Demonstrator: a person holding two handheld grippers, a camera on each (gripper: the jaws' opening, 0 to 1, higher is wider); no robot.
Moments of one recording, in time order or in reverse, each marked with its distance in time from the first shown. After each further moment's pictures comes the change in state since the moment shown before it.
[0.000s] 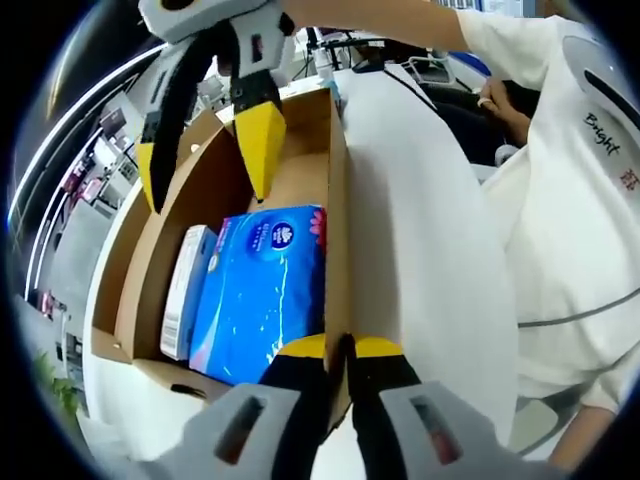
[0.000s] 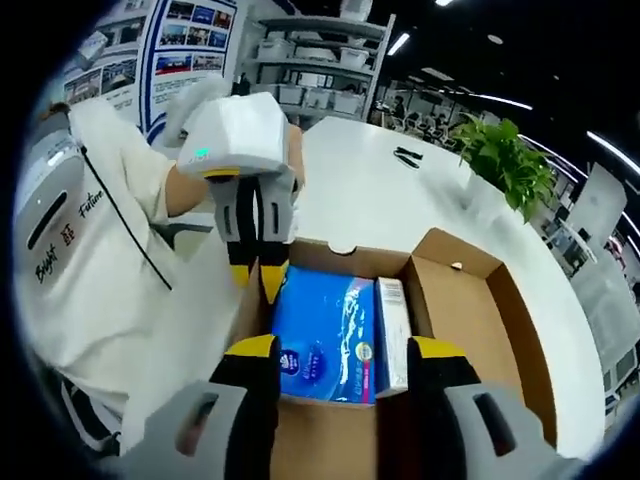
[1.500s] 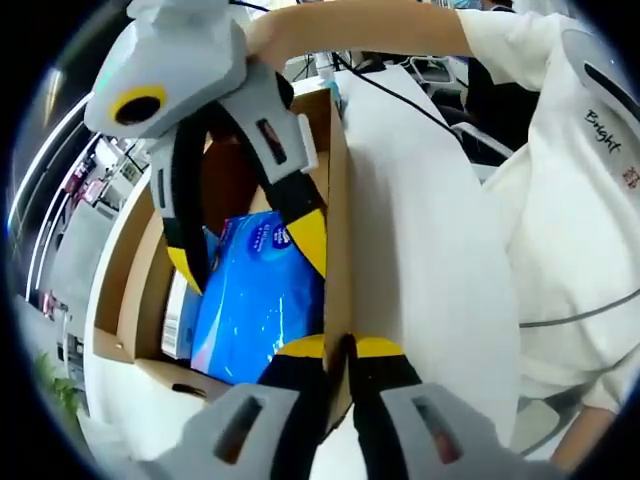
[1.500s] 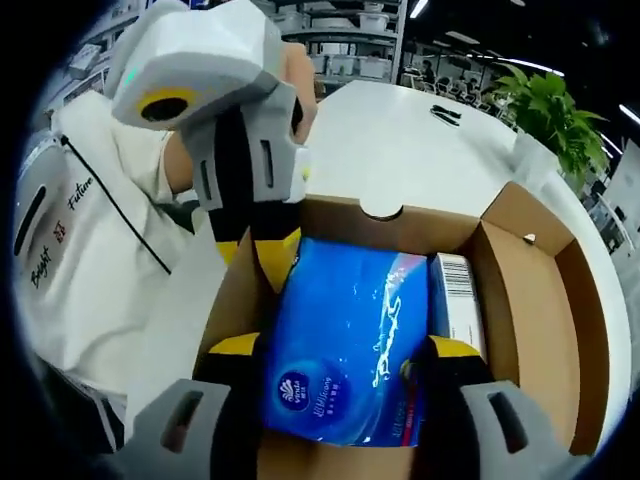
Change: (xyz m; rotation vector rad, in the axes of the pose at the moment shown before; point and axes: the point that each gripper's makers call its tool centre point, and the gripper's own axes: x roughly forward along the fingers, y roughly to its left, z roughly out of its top) left arm 0.001 0.001 0.000 0.001 -0.002 0.005; right arm 0.058 0.026 -0.026 0.013 0.166 0.141
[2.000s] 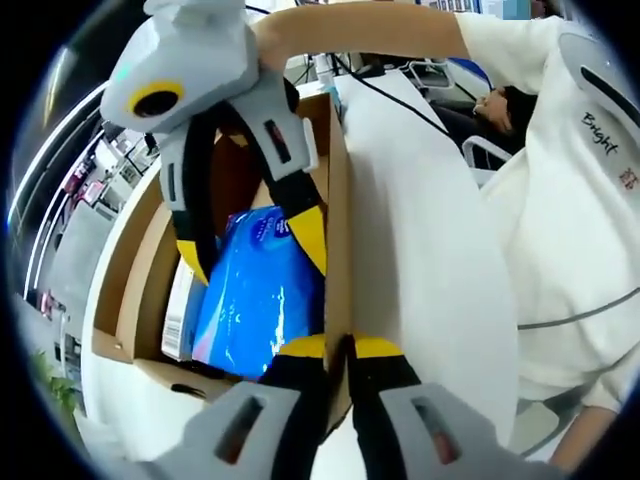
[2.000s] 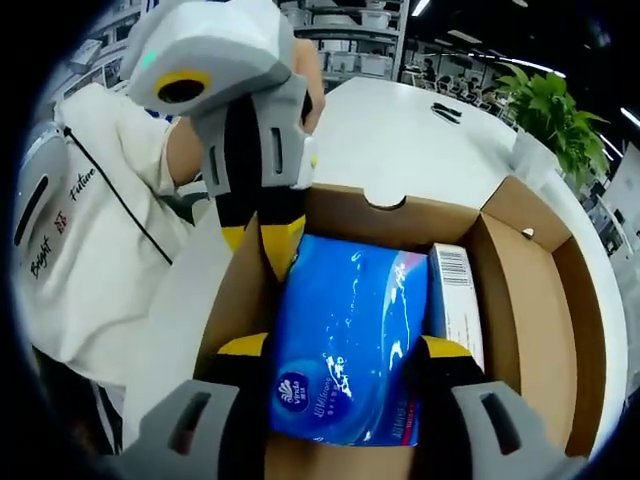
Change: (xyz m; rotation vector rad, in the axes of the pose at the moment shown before) left arm -0.001 0.001 0.001 -0.023 -0.022 -0.014; right arm -0.009 0.001 -0.012 -0.015 0.027 -0.003
